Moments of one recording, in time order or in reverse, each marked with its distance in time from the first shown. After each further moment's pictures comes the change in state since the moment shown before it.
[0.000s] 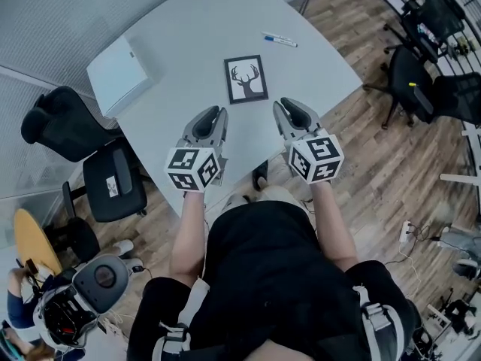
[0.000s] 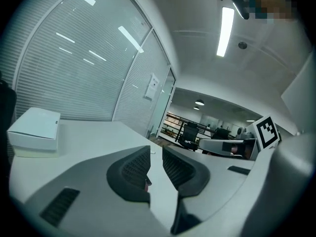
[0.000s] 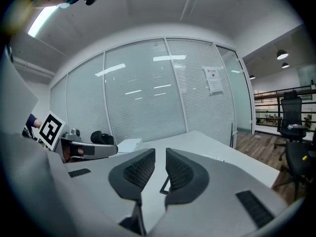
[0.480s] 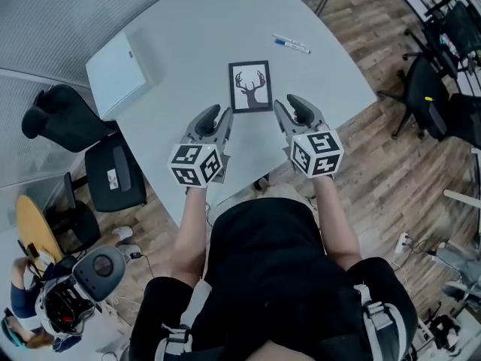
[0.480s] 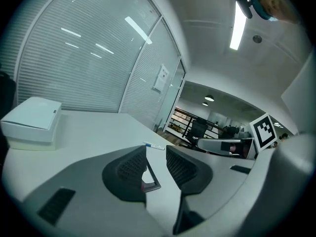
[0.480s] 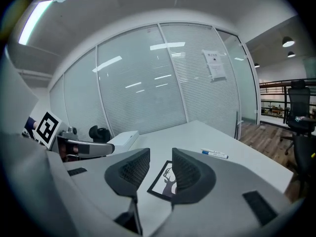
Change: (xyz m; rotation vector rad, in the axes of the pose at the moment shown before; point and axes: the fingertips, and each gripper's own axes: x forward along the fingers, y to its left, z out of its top) left arm 0.094 0.040 -0.014 -0.062 0.075 0.078; right arm 0.086 -0.082 -0.018 0.035 0.109 0.048
